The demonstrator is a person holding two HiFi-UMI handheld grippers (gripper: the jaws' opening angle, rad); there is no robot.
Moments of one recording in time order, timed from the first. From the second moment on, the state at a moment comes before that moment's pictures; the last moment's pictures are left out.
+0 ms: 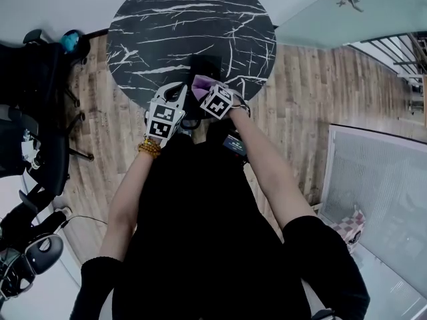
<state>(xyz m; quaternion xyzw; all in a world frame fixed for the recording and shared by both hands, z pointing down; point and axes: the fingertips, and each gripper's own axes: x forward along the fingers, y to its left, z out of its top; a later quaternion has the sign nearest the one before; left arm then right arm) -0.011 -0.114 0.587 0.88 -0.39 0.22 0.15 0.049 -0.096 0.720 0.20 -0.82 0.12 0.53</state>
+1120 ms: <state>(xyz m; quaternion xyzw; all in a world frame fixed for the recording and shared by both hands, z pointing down) -0.005 -0.109 0.596 0.88 -0.38 0.23 0.14 0.049 -0.070 0.735 0.16 -0.82 0.11 0.54</state>
